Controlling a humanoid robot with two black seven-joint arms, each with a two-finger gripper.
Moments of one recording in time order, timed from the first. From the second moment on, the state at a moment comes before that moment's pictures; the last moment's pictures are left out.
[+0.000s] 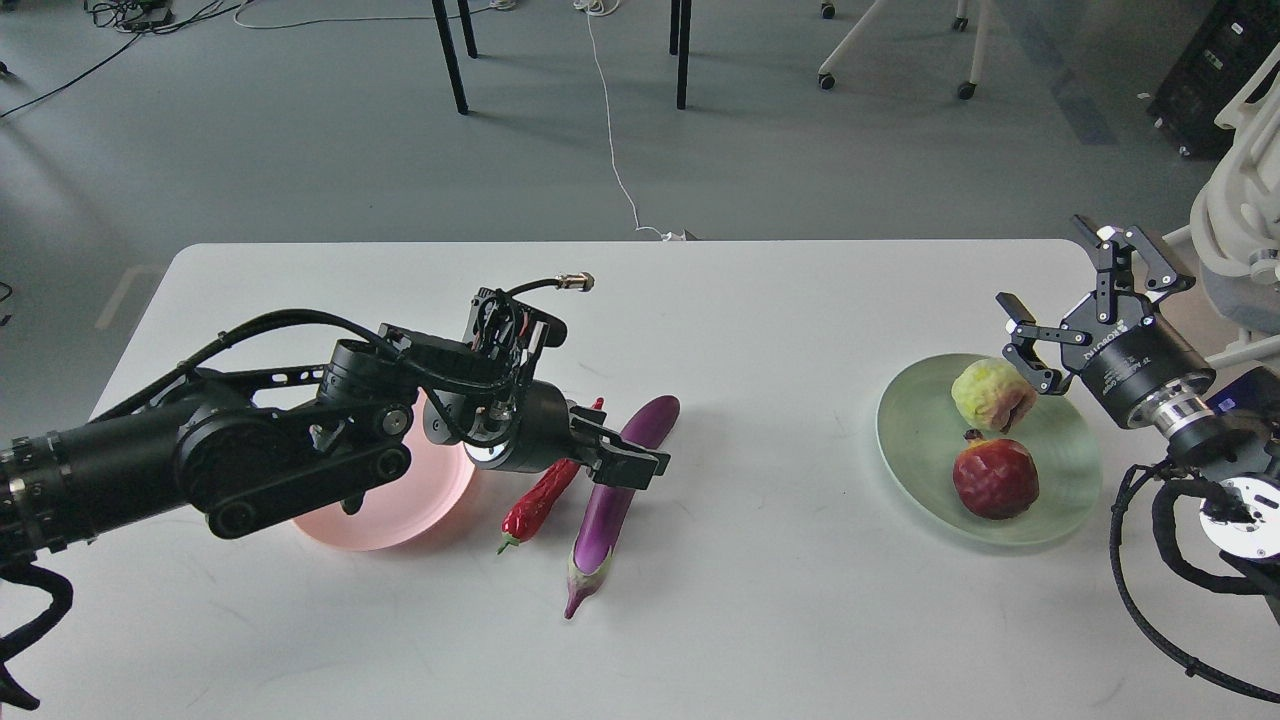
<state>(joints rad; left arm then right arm) -0.96 0.38 -0.19 -1.32 1.51 -0.46 0.00 0.50 -0.77 0.51 1.17 0.08 0.27 0.49</state>
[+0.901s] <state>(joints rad) -0.89 0.33 -0.18 -1.25 1.55 -0.45 0.02 0.48 -0.77 0.51 1.17 0.08 0.27 0.49</state>
